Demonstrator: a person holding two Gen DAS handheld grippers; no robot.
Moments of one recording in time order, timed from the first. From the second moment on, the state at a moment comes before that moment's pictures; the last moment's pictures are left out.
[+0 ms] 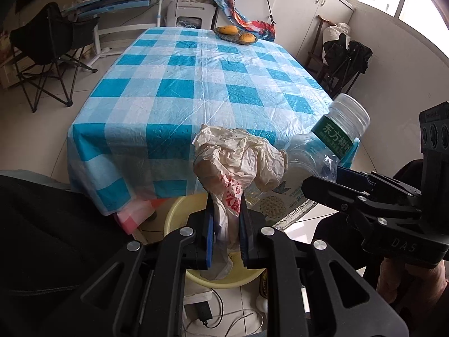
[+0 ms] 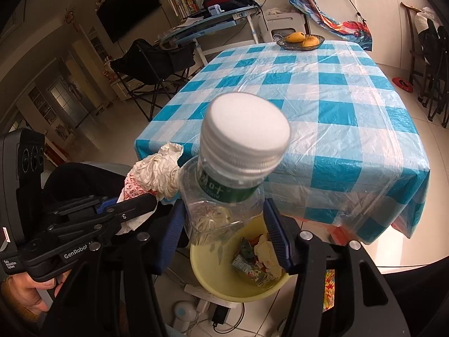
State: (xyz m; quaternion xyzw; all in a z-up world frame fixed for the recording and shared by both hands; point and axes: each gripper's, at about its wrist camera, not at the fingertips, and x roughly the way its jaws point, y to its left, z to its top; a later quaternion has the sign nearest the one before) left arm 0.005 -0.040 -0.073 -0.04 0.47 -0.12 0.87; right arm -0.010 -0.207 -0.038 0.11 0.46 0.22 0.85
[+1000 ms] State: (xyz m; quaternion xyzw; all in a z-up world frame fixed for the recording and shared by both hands) left arm 0.009 -0.015 -0.051 -0.03 0.35 0.00 0.94; right arm -0.002 -0.165 -0.036 -0.06 0.42 0.11 0.90
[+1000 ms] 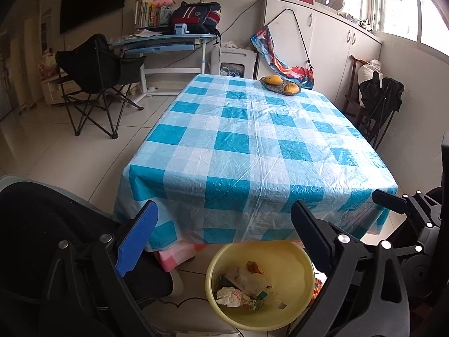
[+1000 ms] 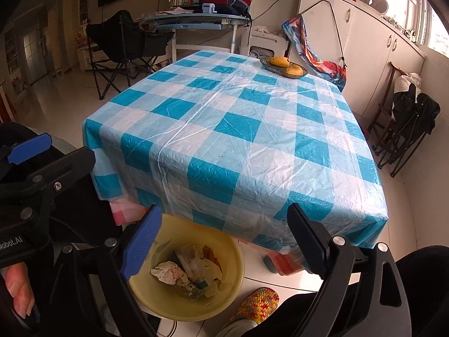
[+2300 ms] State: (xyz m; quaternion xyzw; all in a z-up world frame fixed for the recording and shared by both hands) left arm 0.007 -0.002 -0.026 -0.02 0.30 0.05 0.95; right arm 0.016 -0.186 -0.028 -0.01 0.35 0.04 0.94
